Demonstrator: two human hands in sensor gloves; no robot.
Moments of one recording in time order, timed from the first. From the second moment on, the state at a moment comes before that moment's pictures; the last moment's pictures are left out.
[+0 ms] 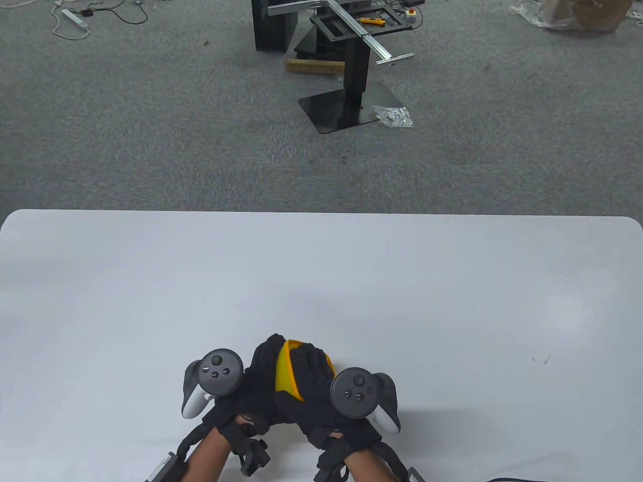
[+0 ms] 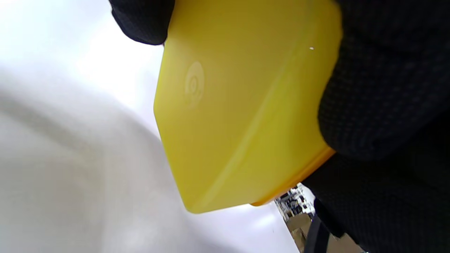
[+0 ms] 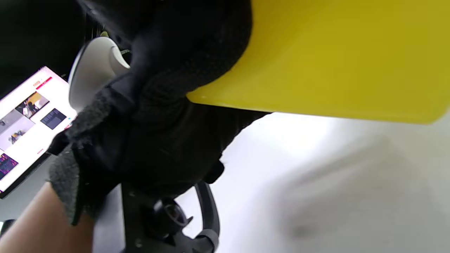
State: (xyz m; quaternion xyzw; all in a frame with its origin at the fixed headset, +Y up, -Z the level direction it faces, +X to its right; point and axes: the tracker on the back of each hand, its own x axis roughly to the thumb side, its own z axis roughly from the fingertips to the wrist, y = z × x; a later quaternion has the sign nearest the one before) left_hand -0.168 -0.749 -0.281 -0.14 -0.22 0.46 0.85; right_hand 0.025 -0.723 -0.249 0.24 0.10 0.86 0.44
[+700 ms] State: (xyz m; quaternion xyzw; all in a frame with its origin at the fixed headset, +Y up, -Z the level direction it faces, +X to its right) left_hand -0.173 -0.747 -0.280 -0.11 -0.19 0.53 0.81; right_hand 0.035 -0.724 -0.244 0.19 -0.08 0.80 0.57
